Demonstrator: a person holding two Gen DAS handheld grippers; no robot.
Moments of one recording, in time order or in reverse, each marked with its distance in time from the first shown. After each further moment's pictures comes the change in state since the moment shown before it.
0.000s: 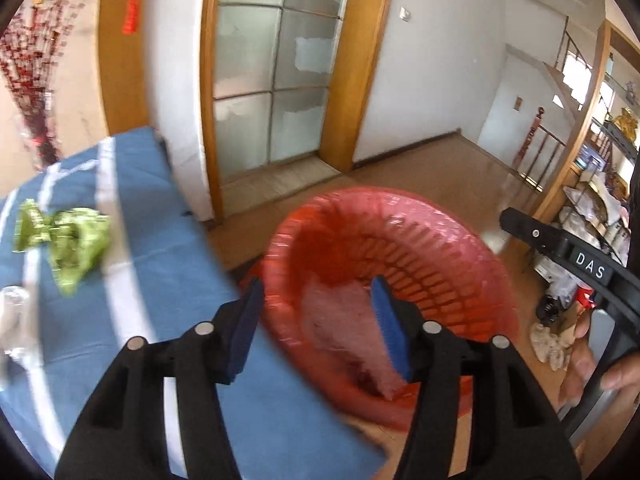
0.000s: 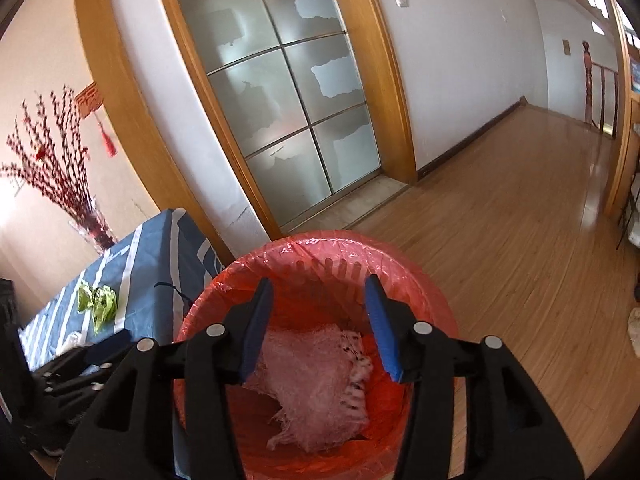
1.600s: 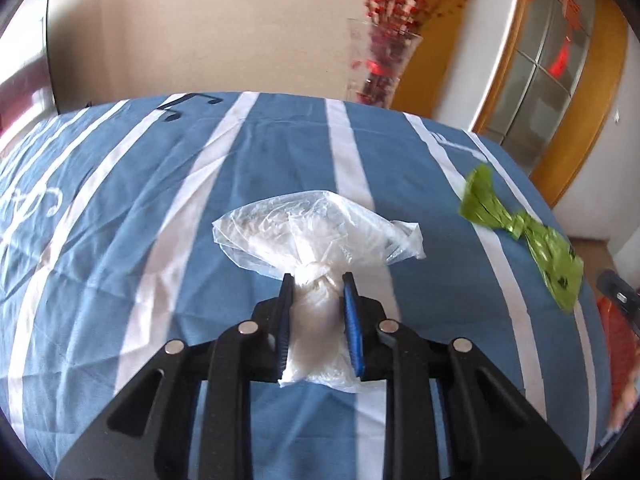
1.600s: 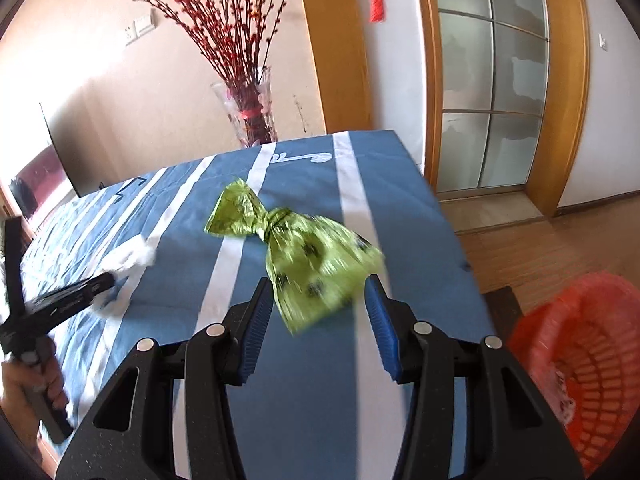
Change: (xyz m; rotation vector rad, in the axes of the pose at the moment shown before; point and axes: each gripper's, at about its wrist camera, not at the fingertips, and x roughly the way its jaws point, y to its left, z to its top) left arm -0.122 0.365 -0.078 -0.504 -0.002 0.485; right arm 0.111 0.316 -0.049 -0.408 0.203 0.310
